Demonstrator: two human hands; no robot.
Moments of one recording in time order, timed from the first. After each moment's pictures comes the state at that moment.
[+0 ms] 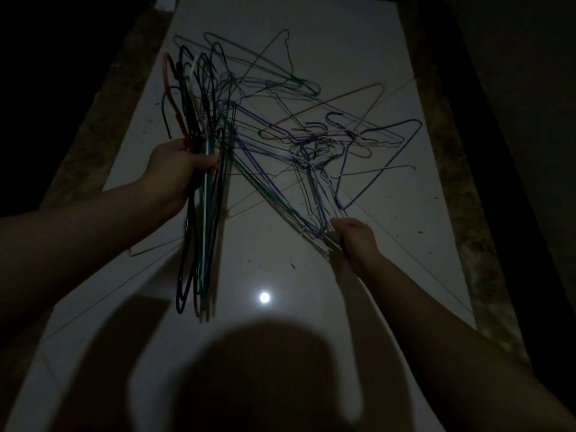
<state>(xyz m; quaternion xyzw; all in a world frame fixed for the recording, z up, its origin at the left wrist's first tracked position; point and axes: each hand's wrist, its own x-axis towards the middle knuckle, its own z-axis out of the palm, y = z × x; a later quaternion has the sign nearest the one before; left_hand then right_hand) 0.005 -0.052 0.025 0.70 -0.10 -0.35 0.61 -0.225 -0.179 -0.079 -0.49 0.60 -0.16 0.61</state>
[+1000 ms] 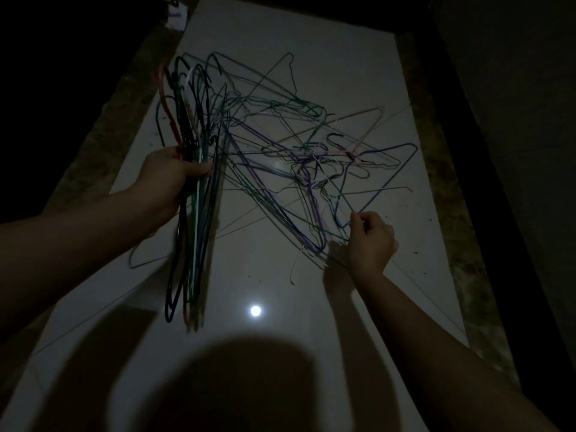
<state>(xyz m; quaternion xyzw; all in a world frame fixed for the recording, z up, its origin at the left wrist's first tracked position) 0.035 -0.044 0.021 0.68 -0.11 -0.36 0.63 -0.215 -0.186 -0.061 -0.69 0.61 -0.29 0.24</state>
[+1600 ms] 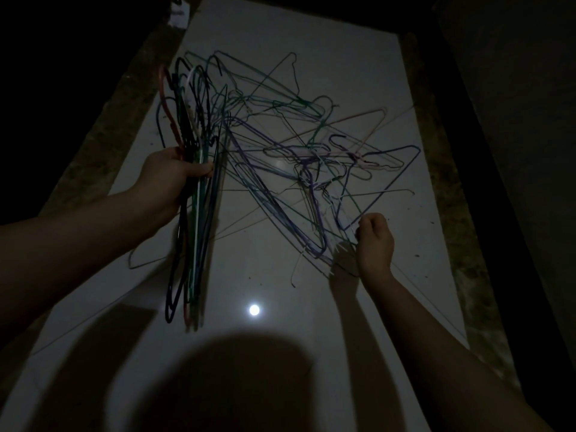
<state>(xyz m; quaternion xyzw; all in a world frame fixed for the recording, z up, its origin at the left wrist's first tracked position) 0.040 -0.047 0.017 0.69 -0.10 -0.35 0.62 -0.221 -0.194 -0.063 -0.67 0.55 -0.30 0.40</state>
